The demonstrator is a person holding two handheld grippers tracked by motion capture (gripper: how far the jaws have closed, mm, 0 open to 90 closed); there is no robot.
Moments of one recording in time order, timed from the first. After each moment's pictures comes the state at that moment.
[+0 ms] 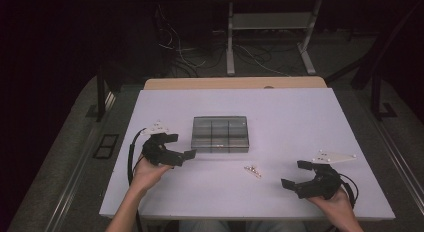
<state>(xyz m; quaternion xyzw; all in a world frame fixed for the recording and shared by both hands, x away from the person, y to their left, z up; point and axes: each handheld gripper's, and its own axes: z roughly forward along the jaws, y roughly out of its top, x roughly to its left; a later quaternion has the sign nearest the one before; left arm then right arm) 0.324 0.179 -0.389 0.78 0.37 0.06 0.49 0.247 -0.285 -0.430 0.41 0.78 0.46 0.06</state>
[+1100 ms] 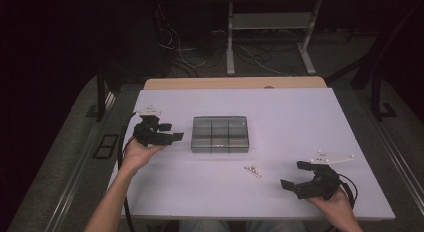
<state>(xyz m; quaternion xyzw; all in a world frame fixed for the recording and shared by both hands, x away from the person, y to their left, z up) 0.373 0.208 -0.382 0.81 0.39 0.08 0.43 0.247 -0.283 -0.432 0.41 0.79 0.45 0.07</state>
